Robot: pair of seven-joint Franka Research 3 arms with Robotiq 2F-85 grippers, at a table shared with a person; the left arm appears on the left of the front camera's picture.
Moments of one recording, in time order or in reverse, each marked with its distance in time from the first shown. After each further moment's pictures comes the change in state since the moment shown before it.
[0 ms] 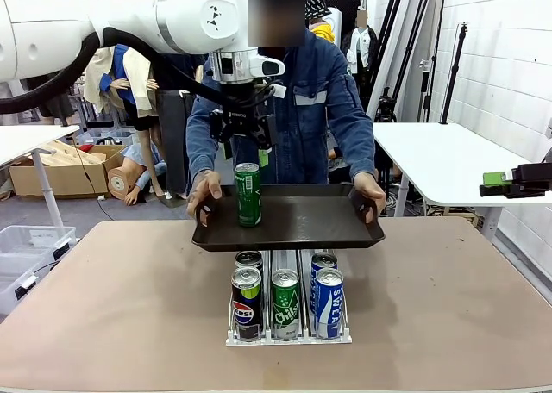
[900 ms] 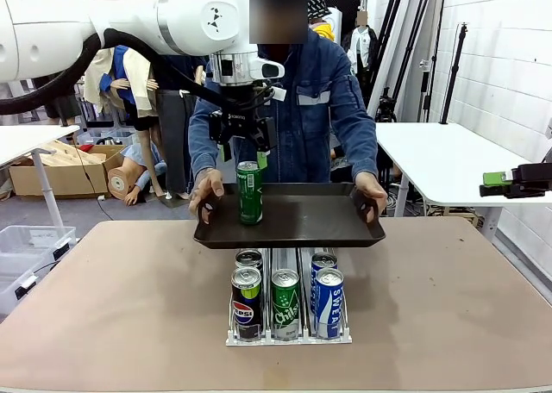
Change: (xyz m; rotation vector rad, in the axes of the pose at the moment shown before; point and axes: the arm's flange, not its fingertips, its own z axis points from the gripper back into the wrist) left arm 0.001 0.001 -0.004 0.003 0.010 -0.010; right arm 0.000 0.000 0.000 0.000 0.000 0.000
